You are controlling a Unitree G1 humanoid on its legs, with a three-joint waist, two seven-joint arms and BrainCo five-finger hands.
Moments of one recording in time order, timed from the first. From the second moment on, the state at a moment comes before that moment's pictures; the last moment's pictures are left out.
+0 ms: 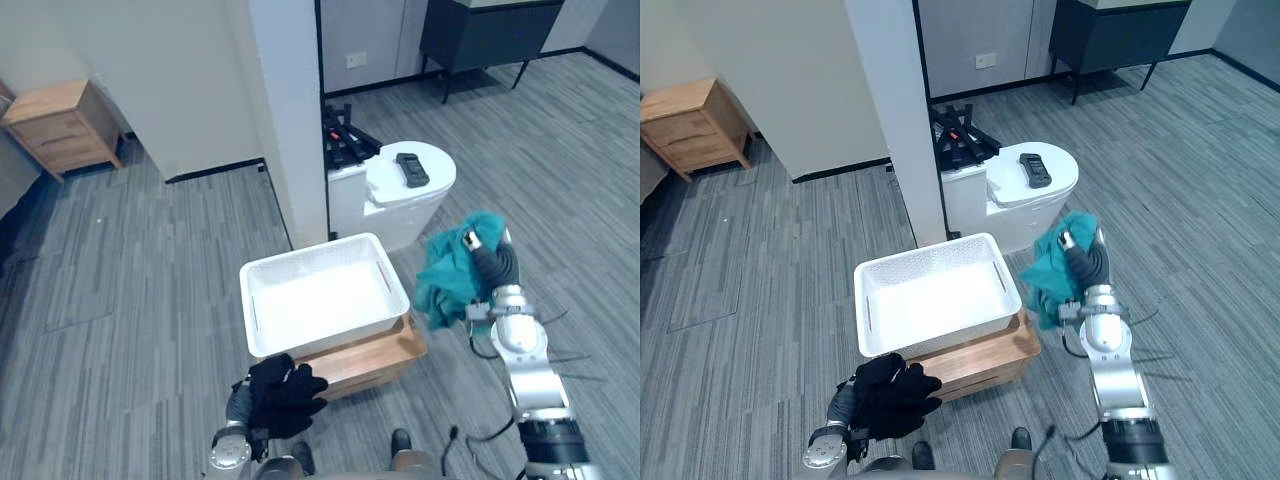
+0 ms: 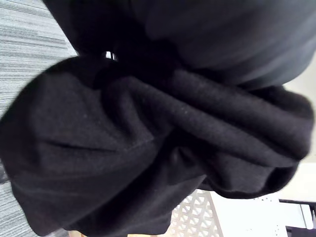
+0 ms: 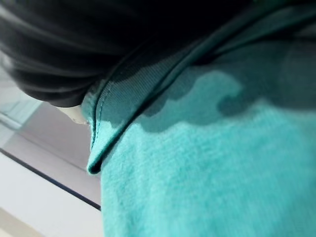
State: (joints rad) left arm 0.24 0.05 -0.01 0.48 0.04 0.01 0.17; right arm -0.15 -0.34 -0.06 -0.08 -0.21 0.01 -0.15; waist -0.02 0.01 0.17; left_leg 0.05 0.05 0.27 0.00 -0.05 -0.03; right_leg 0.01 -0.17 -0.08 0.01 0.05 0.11
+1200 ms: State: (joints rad) left arm 0.19 0.12 -0.12 0.14 -0.11 -0.06 0.20; right arm -0.71 -0.35 0.14 0.57 -0.46 0.08 -0.21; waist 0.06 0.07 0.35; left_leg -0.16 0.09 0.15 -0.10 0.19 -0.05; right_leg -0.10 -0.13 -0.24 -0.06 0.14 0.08
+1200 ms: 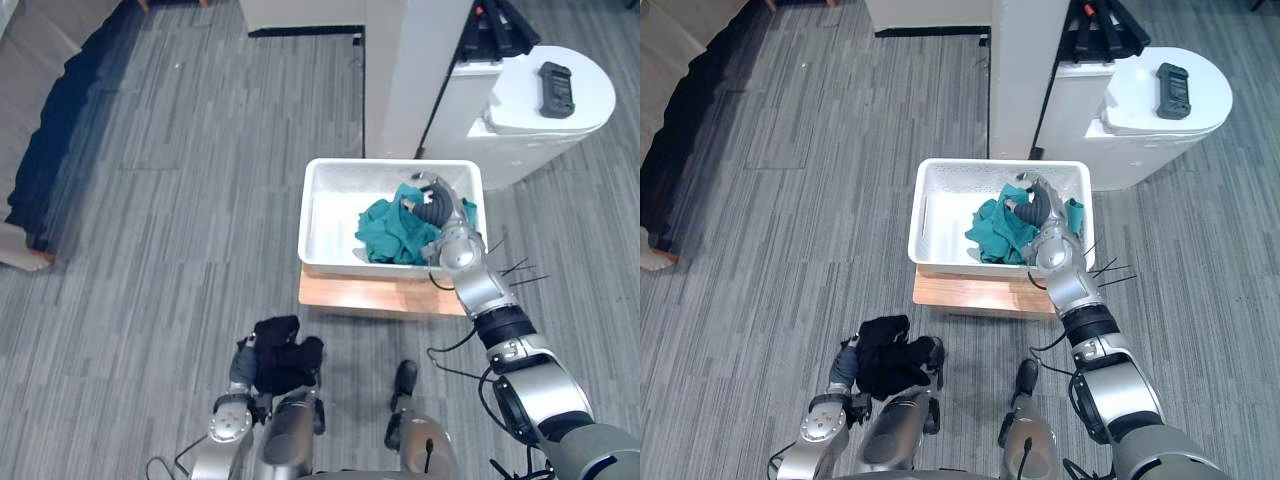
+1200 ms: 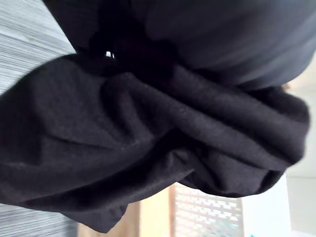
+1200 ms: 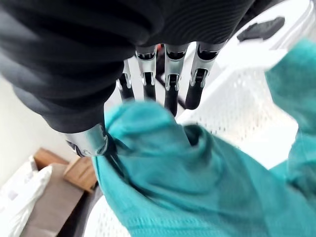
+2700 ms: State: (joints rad) left arm -0.52 0.19 -0.08 0.62 0.09 0.06 0.52; right arm 0.10 -0.14 0.10 0.08 -0.57 0.09 -0.31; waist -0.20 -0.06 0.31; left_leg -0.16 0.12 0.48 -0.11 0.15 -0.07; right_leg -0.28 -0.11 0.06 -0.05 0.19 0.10
